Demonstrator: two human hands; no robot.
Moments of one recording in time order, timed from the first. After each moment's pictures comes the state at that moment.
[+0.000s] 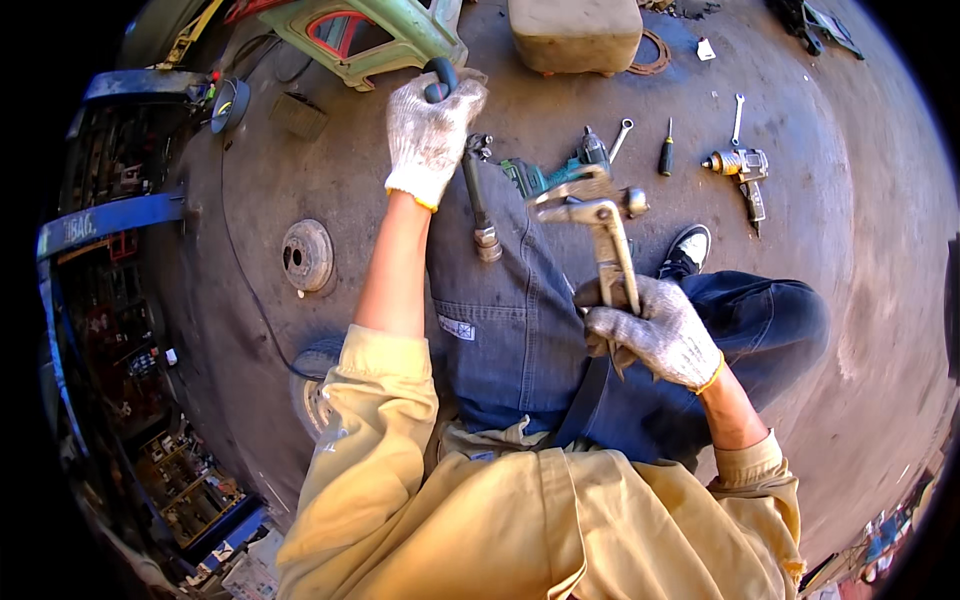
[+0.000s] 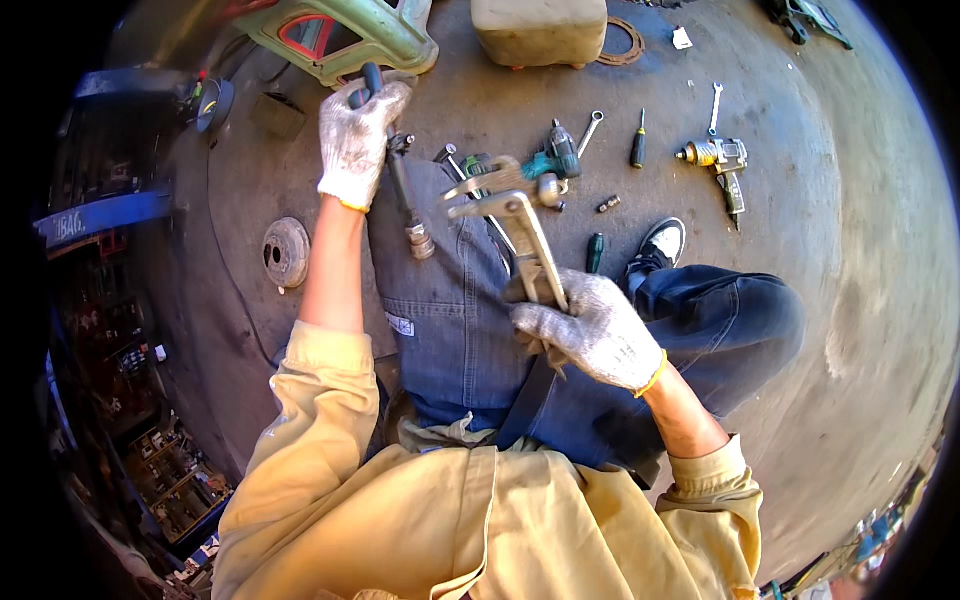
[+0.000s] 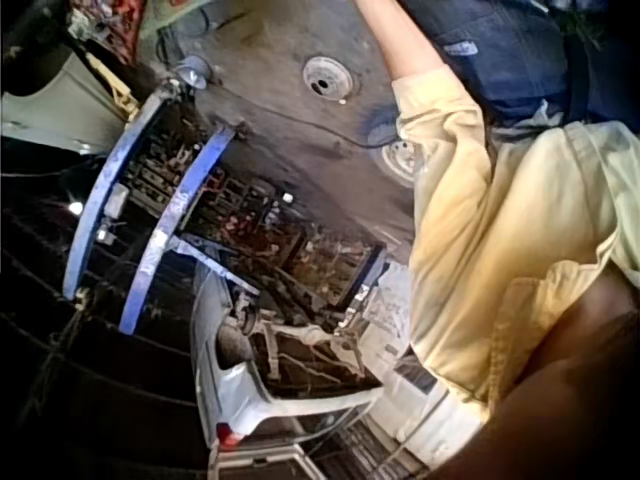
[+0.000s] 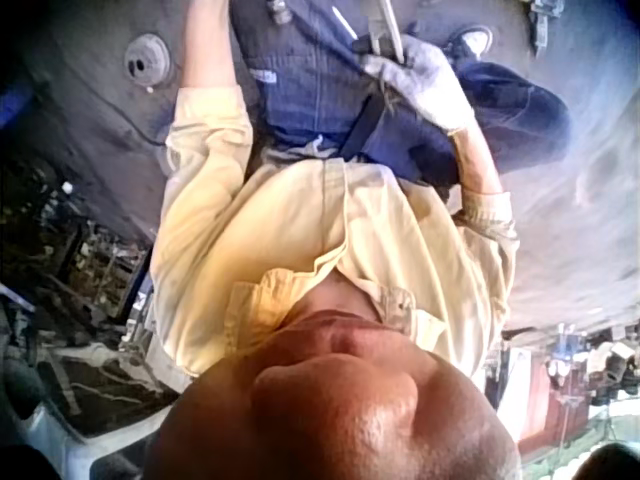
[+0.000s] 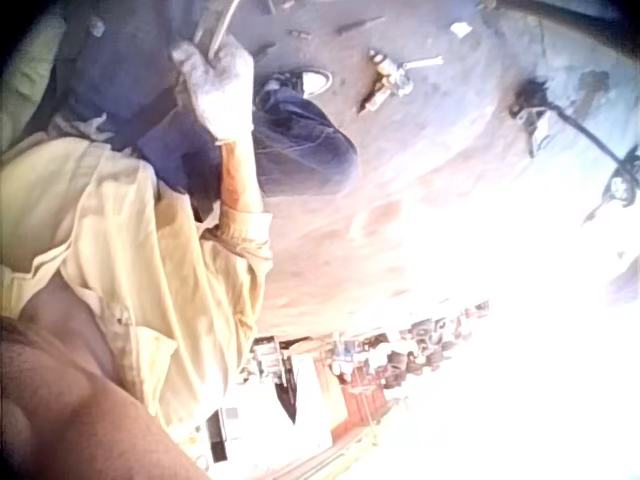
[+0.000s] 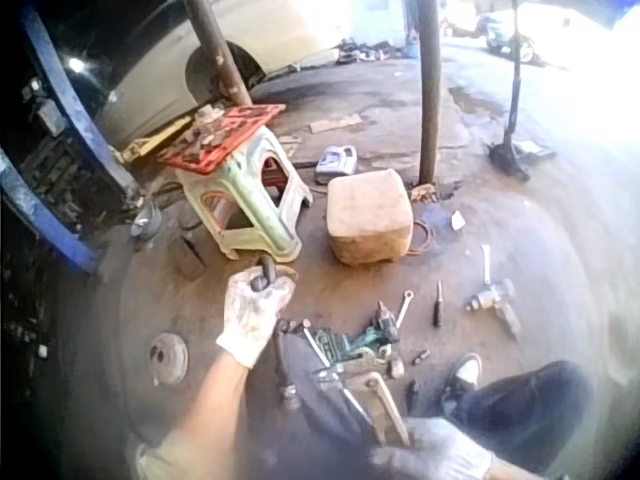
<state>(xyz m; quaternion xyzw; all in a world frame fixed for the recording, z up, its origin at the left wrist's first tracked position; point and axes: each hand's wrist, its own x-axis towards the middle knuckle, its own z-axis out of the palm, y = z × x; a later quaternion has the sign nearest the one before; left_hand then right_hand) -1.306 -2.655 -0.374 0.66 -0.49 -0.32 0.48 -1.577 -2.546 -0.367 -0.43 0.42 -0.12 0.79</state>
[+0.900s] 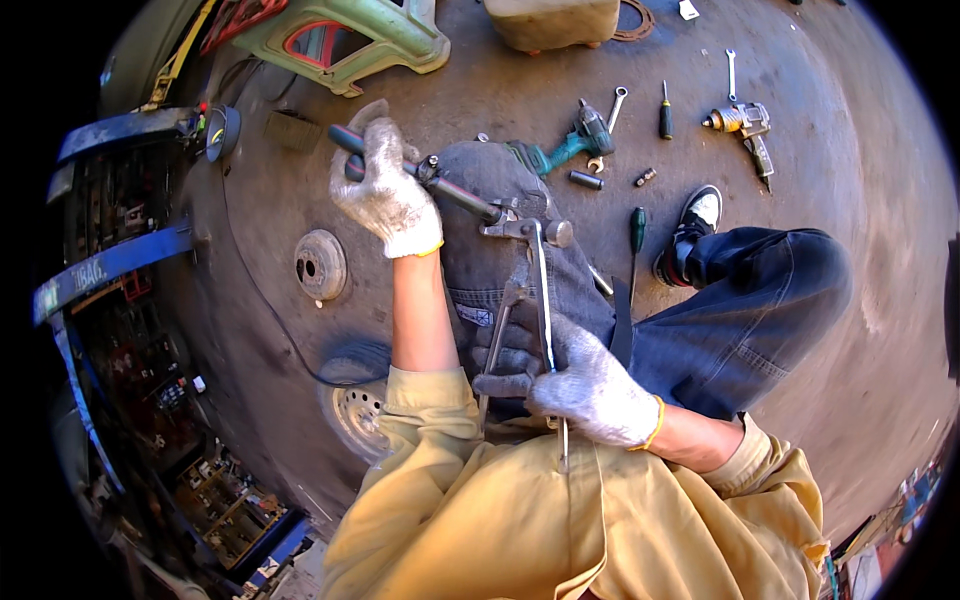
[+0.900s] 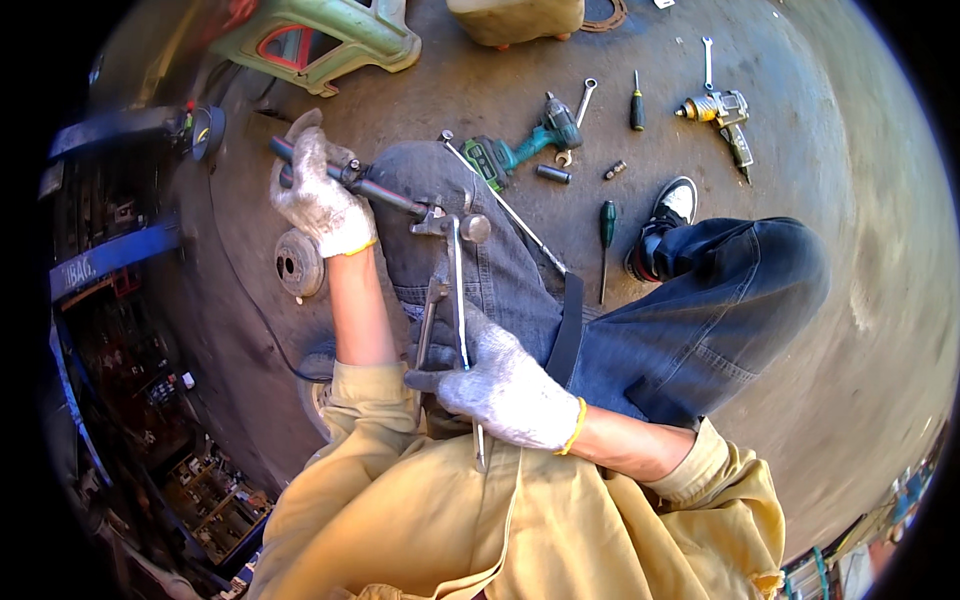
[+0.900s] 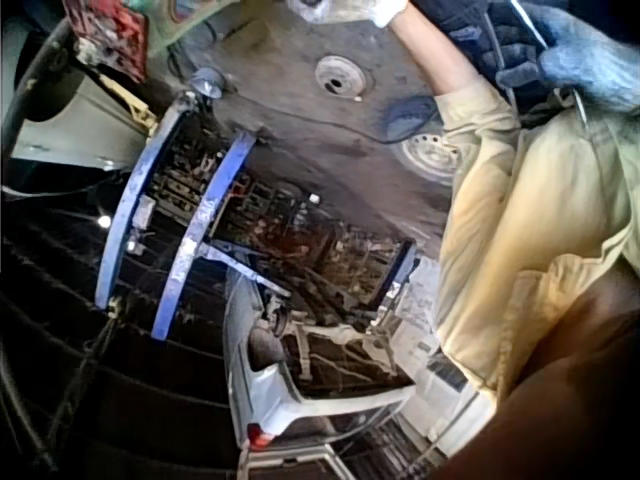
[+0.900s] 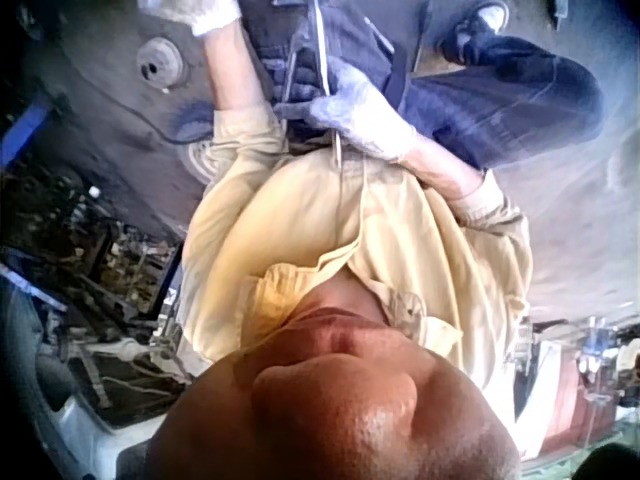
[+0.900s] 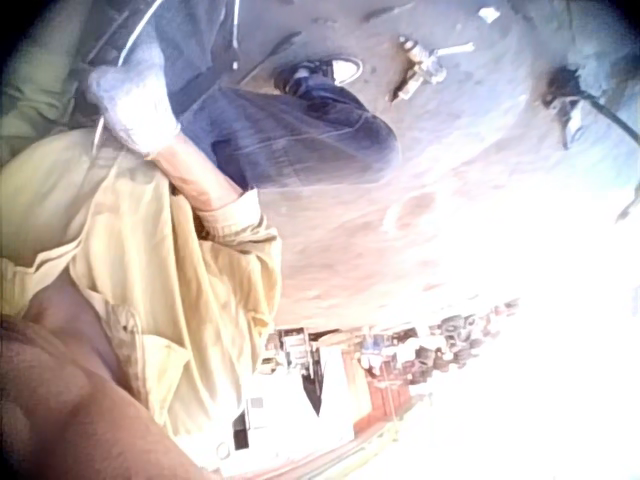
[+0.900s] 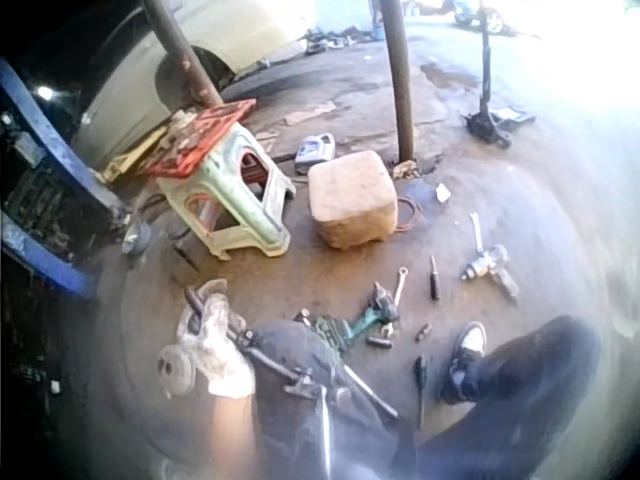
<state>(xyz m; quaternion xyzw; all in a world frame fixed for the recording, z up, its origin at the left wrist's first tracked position) -1.310 -2.604 -0.375 0.58 -0.35 -0.24 0.69 -1.505 -2.472 -0.345 -0.14 0.30 -0.20 0.92</state>
